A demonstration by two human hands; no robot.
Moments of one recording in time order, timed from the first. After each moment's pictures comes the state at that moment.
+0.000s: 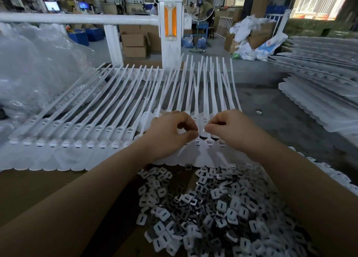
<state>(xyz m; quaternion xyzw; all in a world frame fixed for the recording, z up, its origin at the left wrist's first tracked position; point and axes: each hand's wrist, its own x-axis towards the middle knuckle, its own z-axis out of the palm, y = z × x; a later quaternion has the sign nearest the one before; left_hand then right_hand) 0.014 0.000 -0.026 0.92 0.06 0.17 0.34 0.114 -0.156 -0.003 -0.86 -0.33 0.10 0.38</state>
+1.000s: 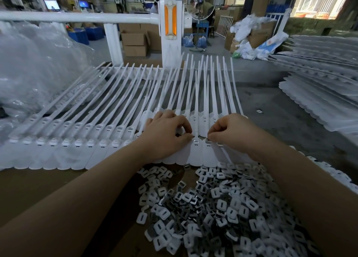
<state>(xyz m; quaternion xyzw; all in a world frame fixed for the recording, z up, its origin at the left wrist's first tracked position) 0.020 0.012 -0.039 0.96 0.08 0.17 0.20 0.114 -0.160 -0.002 -0.89 -0.29 0.14 0.33</state>
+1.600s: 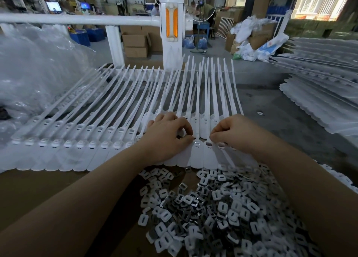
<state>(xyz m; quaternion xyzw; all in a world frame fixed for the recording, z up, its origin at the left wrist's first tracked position) 0.019 0.010 -0.039 0.96 0.08 0.17 0.20 0.123 -0.164 -0.004 -0.88 -0.31 0.16 0.34</state>
